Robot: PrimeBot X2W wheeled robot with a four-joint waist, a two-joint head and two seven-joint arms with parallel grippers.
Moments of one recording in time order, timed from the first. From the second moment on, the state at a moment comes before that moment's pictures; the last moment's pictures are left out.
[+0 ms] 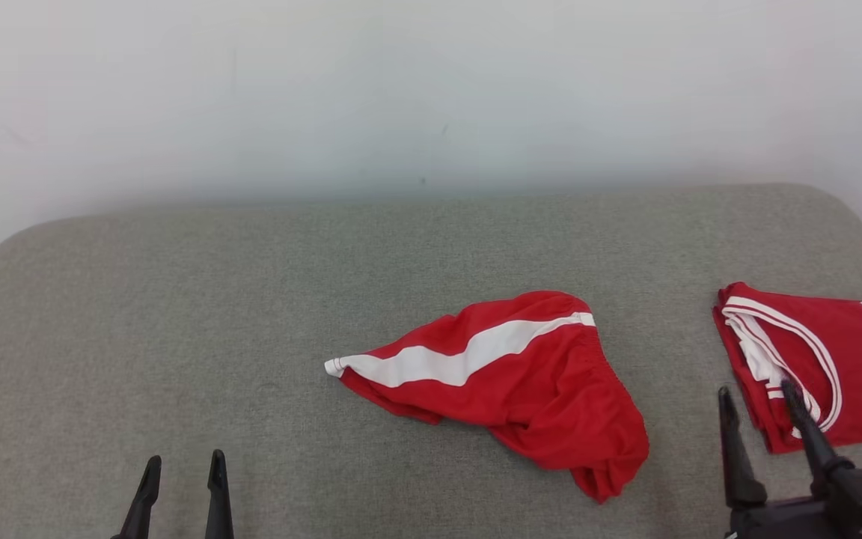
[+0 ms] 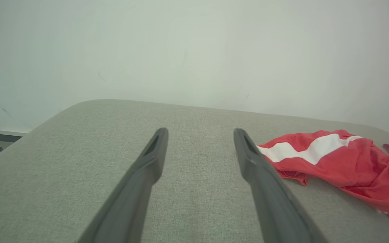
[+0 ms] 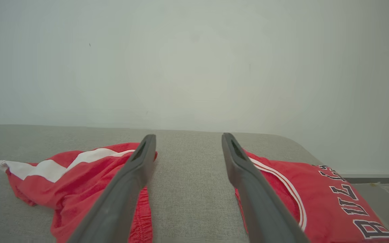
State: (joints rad) left arm 0.11 0.05 0.02 0.05 -0.16 -0.04 -0.26; right arm 0.02 -0.15 -0.05 0.11 0.10 0.13 -0.24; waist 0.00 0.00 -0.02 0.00
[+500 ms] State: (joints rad) left arm 0.15 0.05 0.02 0.05 -0.16 -0.04 -0.26; right arm 0.03 -0.15 0.00 0.16 0.13 0.13 -0.24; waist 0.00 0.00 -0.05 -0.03
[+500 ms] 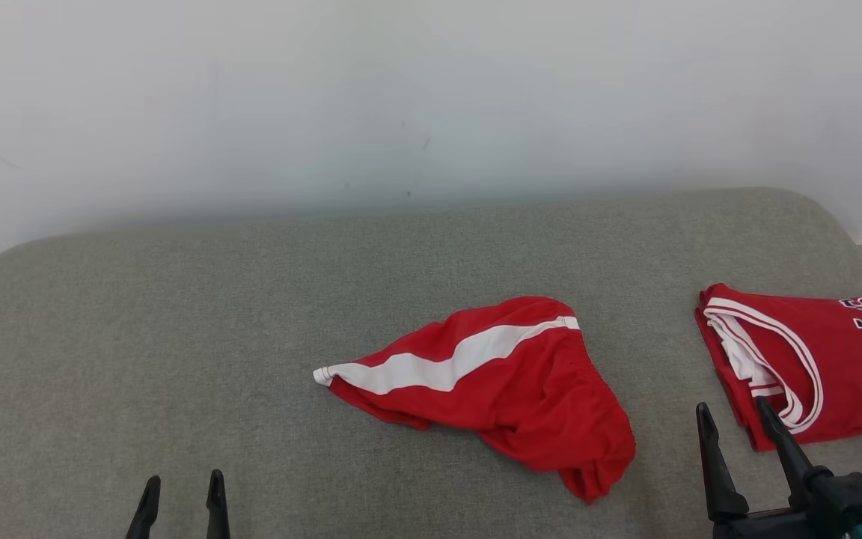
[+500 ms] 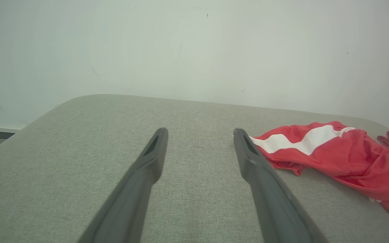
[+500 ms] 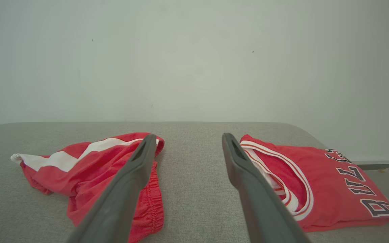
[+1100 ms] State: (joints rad) left arm 0.13 0.05 -0.01 0.10 -0.19 -0.05 -0.26; right arm 0.00 -0.14 0.01 0.17 0.17 0.13 -0.18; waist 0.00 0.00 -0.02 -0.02
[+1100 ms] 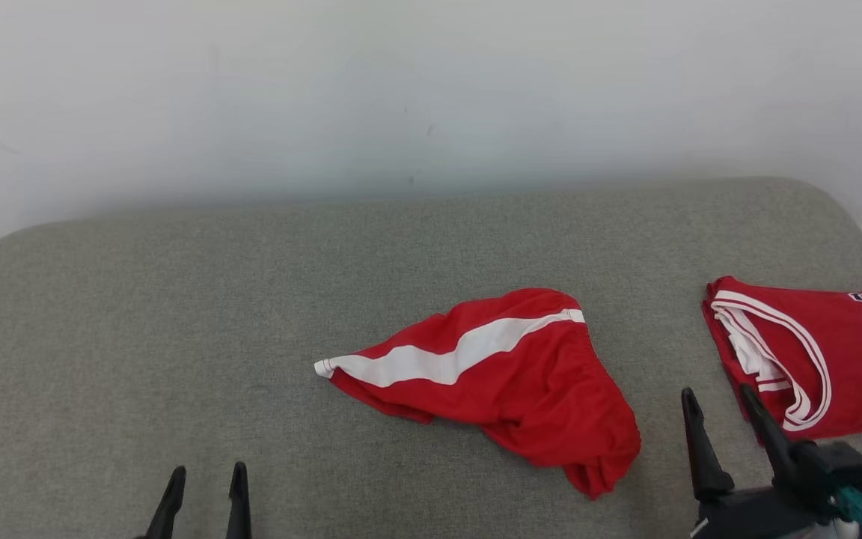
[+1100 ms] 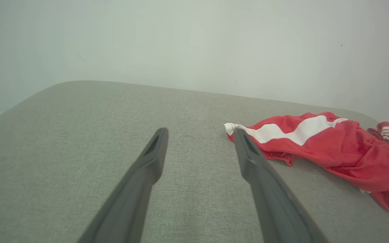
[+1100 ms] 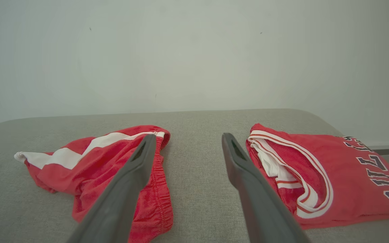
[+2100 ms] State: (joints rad) left arm -0.58 0.05 -0.22 0.70 -0.51 -0.06 0.07; right arm -0.79 -0.10 0.11 0.71 0.54 0.13 0.64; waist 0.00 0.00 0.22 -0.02
